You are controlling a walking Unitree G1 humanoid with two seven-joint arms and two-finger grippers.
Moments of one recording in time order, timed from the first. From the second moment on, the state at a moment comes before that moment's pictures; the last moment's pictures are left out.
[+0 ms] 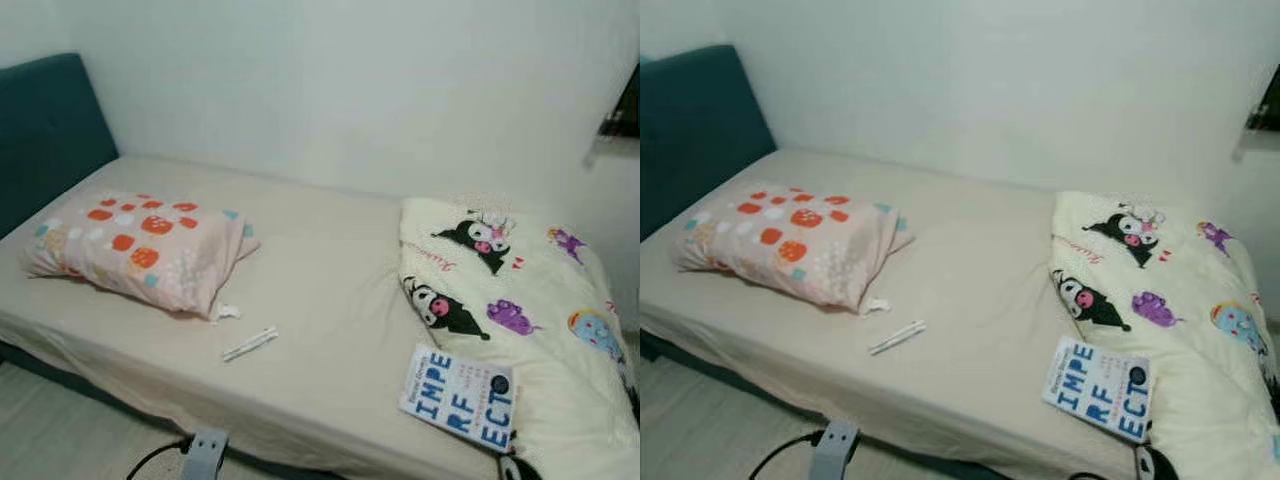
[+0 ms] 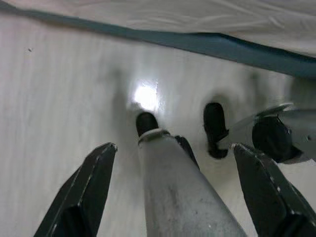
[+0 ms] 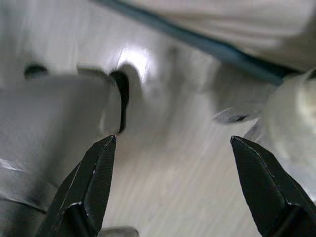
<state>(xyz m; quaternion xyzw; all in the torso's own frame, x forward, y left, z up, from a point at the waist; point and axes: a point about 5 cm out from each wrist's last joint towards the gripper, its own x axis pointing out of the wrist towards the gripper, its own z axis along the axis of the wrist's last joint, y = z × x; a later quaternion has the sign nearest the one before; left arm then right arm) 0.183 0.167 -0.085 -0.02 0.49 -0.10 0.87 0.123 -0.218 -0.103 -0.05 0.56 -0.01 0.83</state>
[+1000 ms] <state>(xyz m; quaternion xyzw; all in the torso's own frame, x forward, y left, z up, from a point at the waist) 0.226 0.141 -0.060 -0.11 0.39 -0.13 0.90 0.179 -0.222 -0.080 0.06 0.46 -0.08 0.88</state>
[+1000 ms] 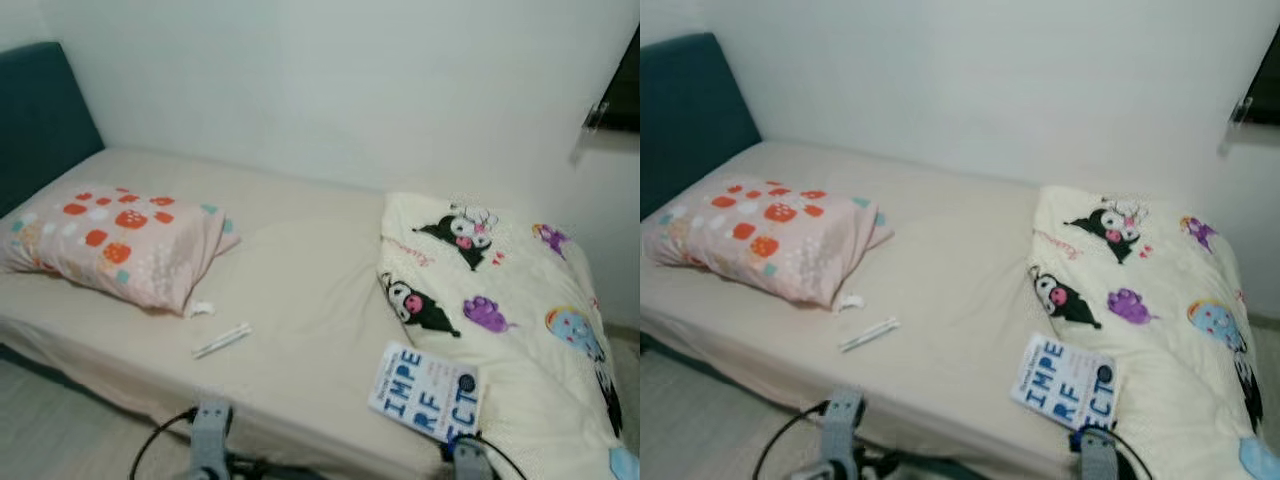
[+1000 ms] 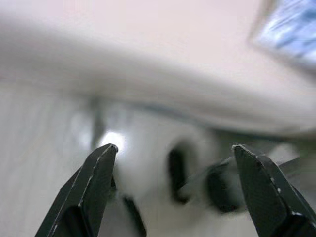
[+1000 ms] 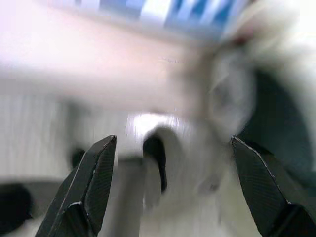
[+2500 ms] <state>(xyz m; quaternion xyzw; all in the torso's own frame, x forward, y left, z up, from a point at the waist) 0.215 0.164 -0.067 -0.08 0.40 -0.05 0.91 0.222 -0.218 -0.056 0.09 0.38 -0.05 0.92</state>
